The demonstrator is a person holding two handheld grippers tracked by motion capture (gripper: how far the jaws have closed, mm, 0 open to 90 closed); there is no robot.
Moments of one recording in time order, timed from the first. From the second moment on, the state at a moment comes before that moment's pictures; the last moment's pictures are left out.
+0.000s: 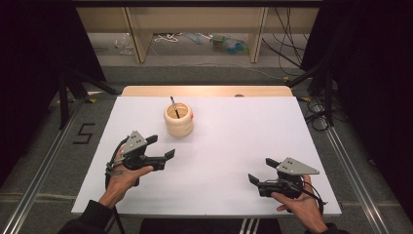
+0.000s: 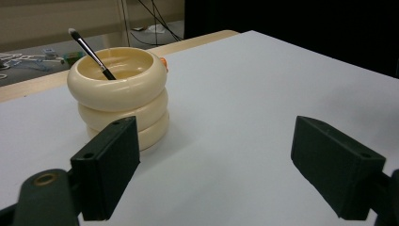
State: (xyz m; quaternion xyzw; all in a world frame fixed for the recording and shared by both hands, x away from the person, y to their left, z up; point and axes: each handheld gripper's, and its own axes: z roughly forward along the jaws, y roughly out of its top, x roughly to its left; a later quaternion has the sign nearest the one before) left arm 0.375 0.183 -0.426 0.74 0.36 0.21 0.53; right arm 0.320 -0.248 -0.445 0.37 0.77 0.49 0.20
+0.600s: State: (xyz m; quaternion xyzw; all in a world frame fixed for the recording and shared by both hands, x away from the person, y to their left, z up) left arm 0.361 0.188 -0.428 0.73 0.35 0.22 0.54; right arm 0.321 -0.250 -0.445 0.36 0.77 0.49 0.21
